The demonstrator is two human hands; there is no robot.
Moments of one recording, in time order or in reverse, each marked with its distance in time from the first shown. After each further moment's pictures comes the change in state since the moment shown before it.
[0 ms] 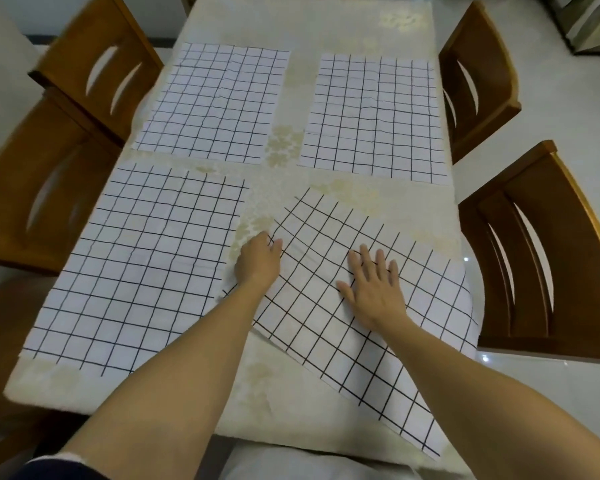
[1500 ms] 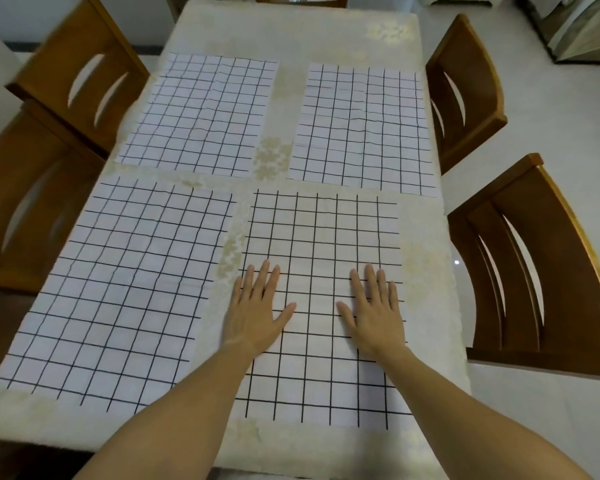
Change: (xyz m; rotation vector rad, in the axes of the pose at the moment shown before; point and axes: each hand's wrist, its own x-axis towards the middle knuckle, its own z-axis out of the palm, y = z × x) left_hand -0.034 -0.057 0.039 0.611 -0.140 0.430; right_hand -0.011 0.015 0.020 0.109 0.147 0.054
